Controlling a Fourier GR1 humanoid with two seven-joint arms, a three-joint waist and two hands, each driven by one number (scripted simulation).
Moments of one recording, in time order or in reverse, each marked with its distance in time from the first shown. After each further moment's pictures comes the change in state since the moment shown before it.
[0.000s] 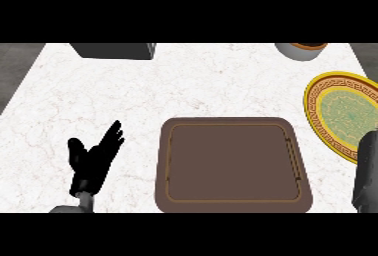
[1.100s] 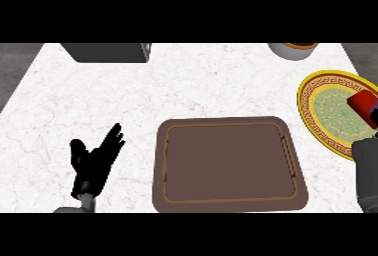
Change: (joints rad) left arm 0.009 -0.015 0.007 0.019 -0.008 0.011 -0.001; right arm 0.000 -0.086 -0.044 0.300 -0.768 -0.426 -0.441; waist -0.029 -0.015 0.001
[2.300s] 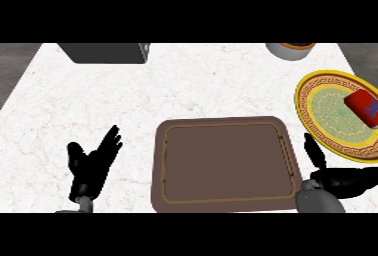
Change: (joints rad) left arm 0.022 -0.011 0.019 -0.012 -0.016 -0.009 -0.006; right arm 0.491 0.271 0.707 -0.515 -0.299 -0.102 0.119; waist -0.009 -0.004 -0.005
